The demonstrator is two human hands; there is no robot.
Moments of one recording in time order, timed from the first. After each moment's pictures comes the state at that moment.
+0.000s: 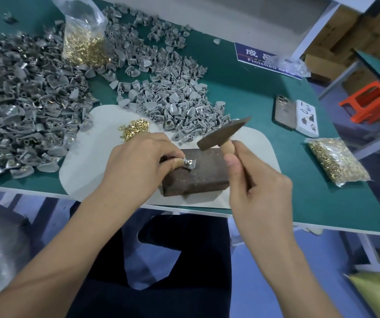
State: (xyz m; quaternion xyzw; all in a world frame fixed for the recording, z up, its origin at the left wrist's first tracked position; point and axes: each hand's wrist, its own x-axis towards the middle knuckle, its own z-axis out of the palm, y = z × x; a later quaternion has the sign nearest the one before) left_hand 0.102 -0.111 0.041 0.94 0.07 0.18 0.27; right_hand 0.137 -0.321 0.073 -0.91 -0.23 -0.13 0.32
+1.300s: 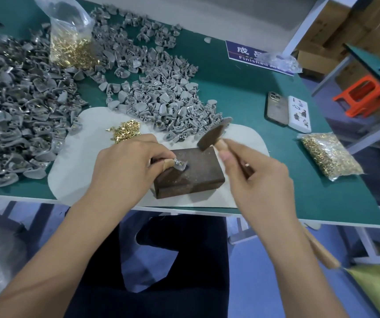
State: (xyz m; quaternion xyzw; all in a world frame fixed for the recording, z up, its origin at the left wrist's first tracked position) left_hand 0.100 -0.114 0.040 0.94 0.10 0.18 0.26; right_hand 0.153 -0.331 0.076 -0.93 -0.19 -0.11 0.30
